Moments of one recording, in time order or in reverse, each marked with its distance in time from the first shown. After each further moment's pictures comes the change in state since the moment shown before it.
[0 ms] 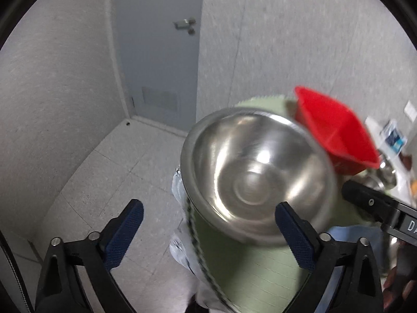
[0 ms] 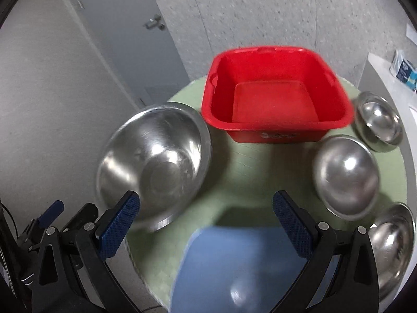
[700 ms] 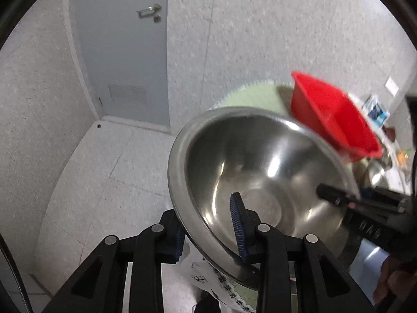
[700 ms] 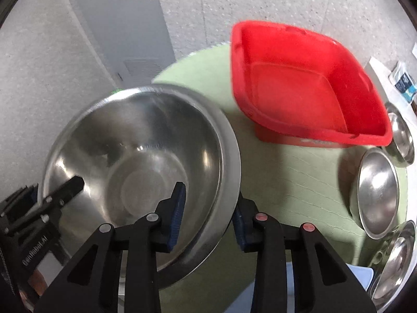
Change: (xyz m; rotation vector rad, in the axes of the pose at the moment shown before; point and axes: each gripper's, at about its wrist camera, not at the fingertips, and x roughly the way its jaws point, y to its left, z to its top) left arm 0.088 0.053 0.096 0.126 0.044 -0.153; right arm 0.063 0.044 0.015 -0.053 0.124 -0.141
